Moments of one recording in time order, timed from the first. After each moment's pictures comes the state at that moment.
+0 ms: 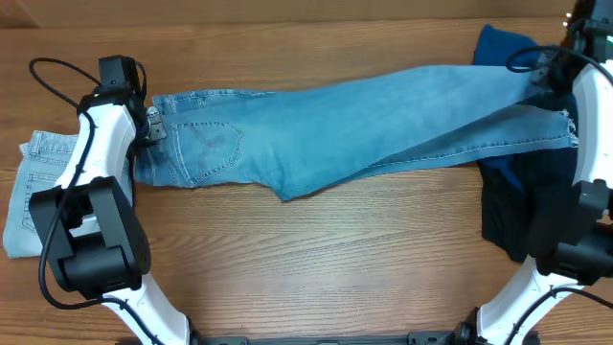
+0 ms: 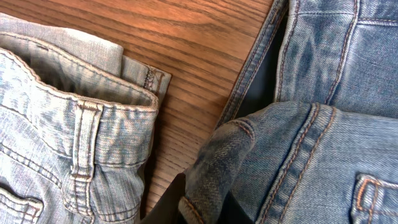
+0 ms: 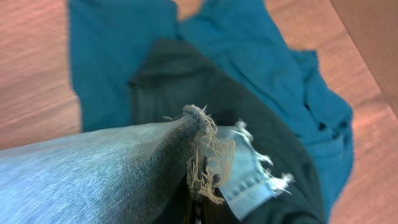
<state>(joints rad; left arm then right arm) 0.20 1.98 1.48 -0.74 -0.23 -0.15 -0.30 2.01 1.96 -1.00 0.25 0.10</state>
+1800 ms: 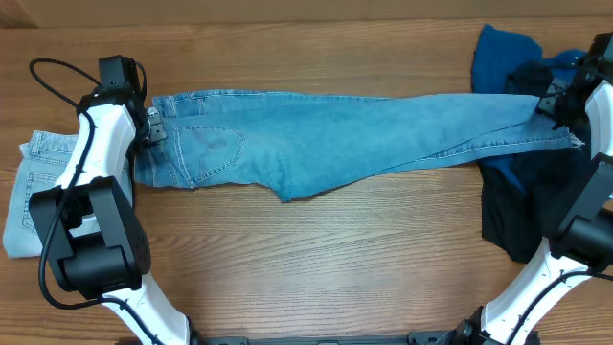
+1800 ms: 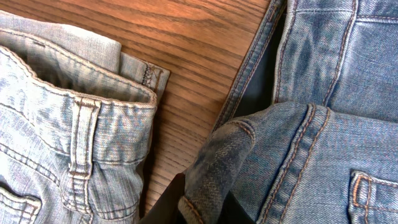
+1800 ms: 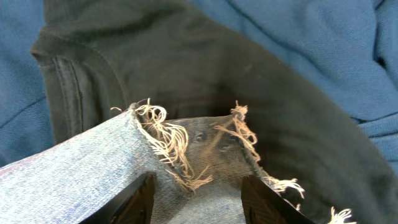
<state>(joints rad) 0.20 1.98 1.48 -0.74 -0.22 -0.15 -0.44 2.15 1.83 -0.85 0.06 0.12</state>
